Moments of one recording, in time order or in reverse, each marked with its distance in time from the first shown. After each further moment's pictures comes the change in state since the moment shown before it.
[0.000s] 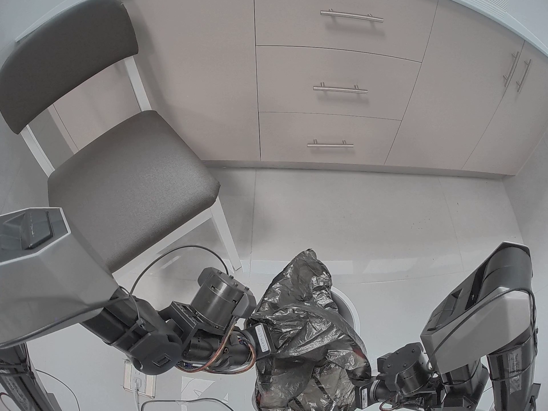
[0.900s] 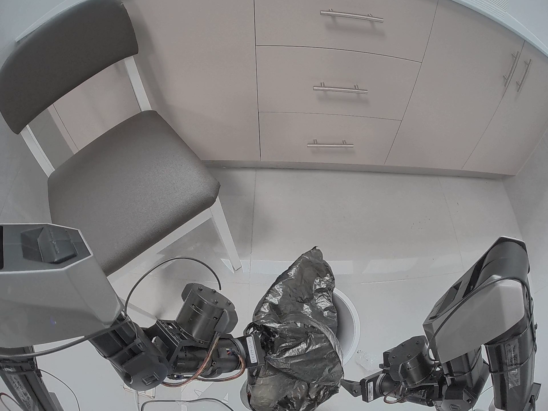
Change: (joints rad) left arm 0.022 0.034 0.179 -0.303 0.006 0.150; right arm -0.074 0.026 -0.005 0.001 -0.005 -0.043
